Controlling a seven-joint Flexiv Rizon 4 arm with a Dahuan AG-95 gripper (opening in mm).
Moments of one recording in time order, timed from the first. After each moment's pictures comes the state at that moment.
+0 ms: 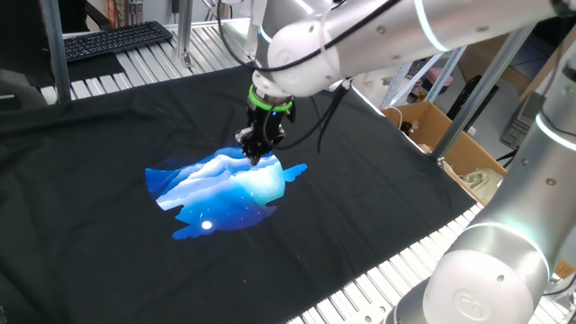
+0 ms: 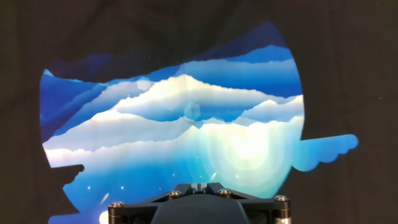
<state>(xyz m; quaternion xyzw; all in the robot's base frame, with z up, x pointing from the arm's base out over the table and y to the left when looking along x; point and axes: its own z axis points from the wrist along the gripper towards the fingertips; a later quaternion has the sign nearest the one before) 0.509 0.023 0.088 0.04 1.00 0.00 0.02</state>
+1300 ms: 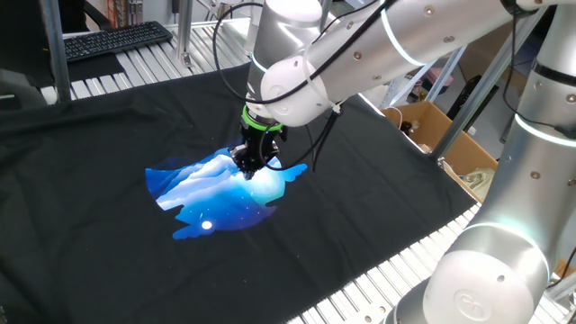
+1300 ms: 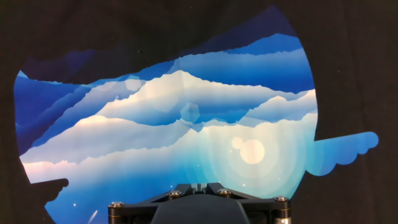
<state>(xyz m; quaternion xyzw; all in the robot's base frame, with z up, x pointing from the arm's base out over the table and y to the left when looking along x) 0.506 0.023 0.057 0.06 1.00 0.00 0.02</state>
